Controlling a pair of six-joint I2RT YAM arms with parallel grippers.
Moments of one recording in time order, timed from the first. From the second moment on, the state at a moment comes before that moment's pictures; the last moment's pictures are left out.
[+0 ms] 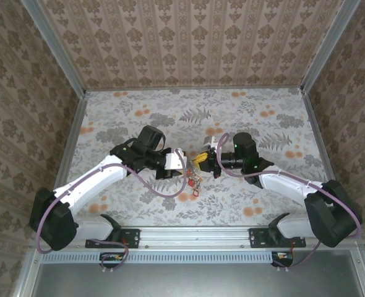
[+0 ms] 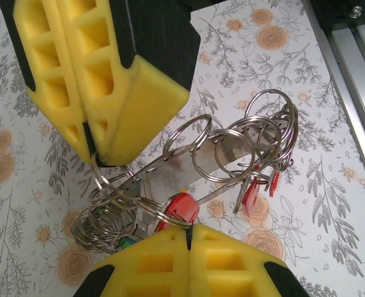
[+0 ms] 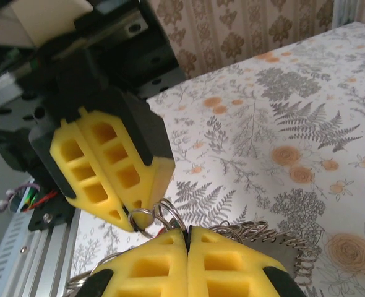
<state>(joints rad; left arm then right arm) -0.71 1.28 0.95 -0.57 0.61 0.87 0.50 1.31 0.59 0.41 -0.81 0.01</state>
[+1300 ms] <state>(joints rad) -0.33 1.26 0.75 -0.26 0.37 0.13 0.74 1.32 0.79 -0.32 -0.54 -0.62</state>
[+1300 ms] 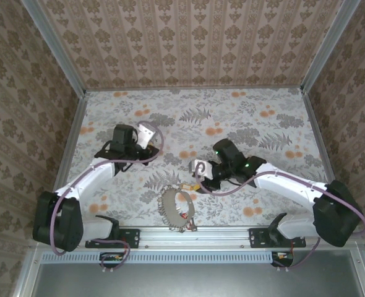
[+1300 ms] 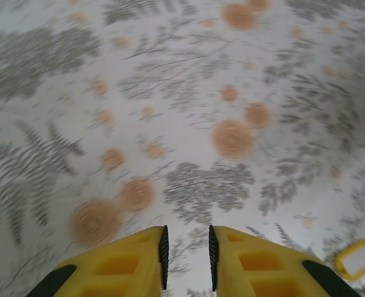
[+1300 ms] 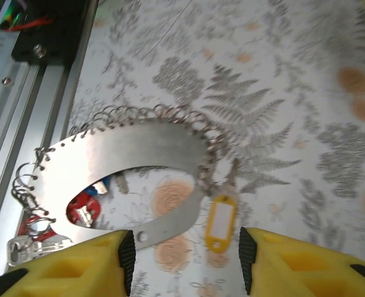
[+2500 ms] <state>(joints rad) -0.08 1.09 0.62 -0.32 0.10 -0.25 0.61 1.74 1.06 -0.46 0.27 -0.38</state>
